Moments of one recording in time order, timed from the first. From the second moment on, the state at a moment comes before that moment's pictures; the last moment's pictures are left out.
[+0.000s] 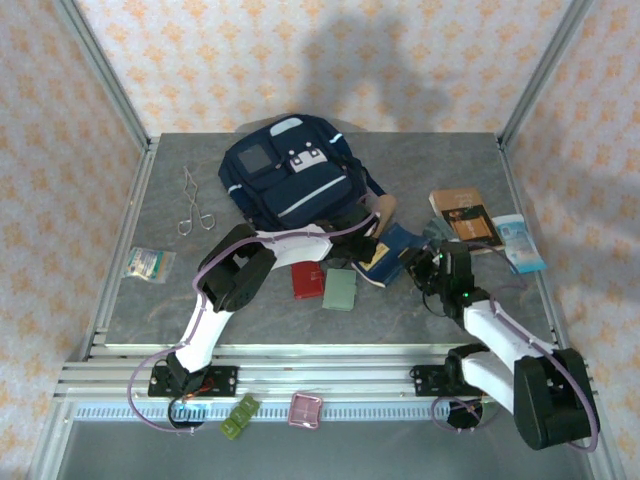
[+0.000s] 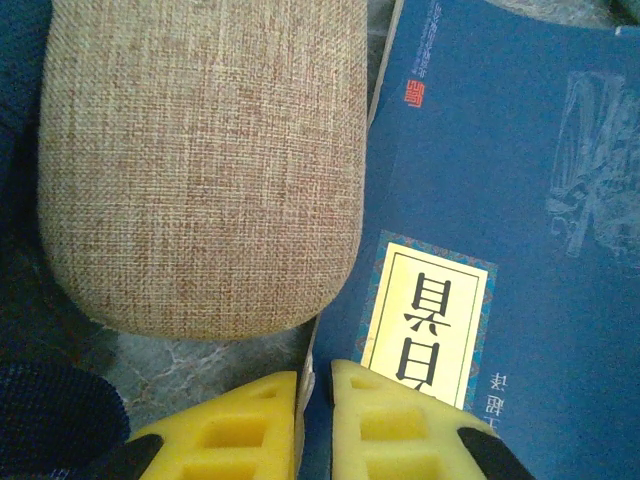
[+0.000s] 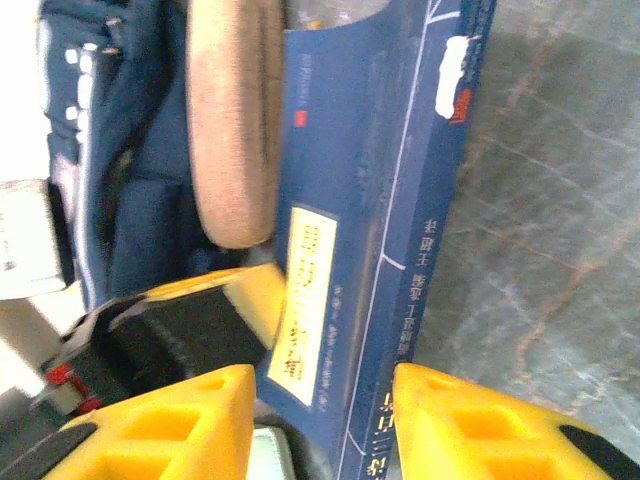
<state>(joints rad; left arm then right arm) -0.80 2.18 1.51 -0.27 0.04 -0.44 0.19 0.99 0.28 0.10 -0.30 1.07</state>
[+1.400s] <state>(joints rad) -0.80 1.99 1.34 -0.20 0.12 -0.54 0.28 1.10 0.59 -0.27 -0.22 0.92</state>
